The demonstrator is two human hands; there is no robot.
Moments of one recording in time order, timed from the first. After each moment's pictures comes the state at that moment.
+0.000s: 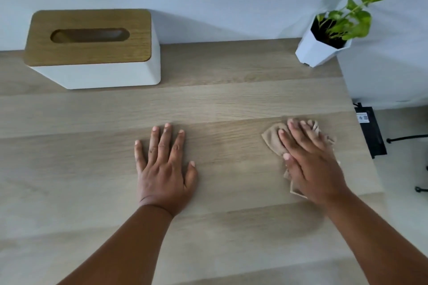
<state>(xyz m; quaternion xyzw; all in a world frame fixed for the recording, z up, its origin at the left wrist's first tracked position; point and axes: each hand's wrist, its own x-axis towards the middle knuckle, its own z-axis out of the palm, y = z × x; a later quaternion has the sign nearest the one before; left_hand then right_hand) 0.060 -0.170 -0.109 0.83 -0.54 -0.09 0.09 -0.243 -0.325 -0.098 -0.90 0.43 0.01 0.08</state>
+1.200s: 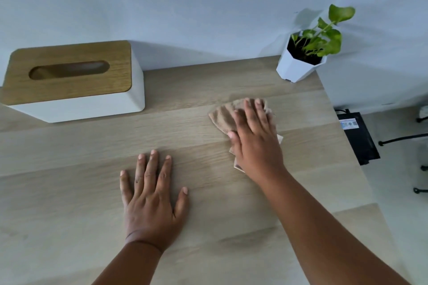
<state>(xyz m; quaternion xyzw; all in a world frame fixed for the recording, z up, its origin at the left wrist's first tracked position) 0.061 -0.167 -0.122 0.82 -0.55 -0.04 0.10 -0.127 -0.361 -0.108 -0.87 0.48 -0.10 0.07</state>
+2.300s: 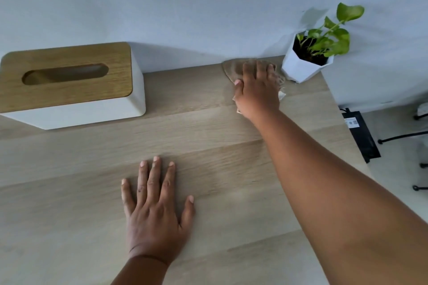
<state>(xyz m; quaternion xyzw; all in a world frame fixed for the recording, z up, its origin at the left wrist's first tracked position) 0.060 -0.168 -0.117 0.82 -0.56 -0.05 0.11 -0.069 -0.486 -0.106 -0.78 0.61 -0.03 0.11</state>
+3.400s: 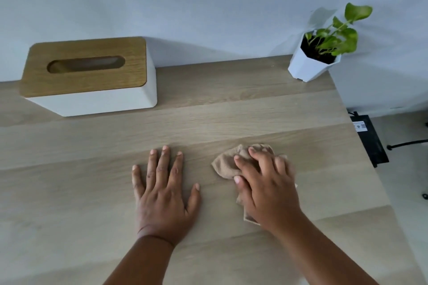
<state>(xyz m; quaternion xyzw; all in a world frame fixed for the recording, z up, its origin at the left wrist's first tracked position) 0.062 -0.168 -0.120 0.83 -0.55 -0.05 0.10 -0.156 -0.276 -0.113 -0.88 0.46 -0.10 0.04</state>
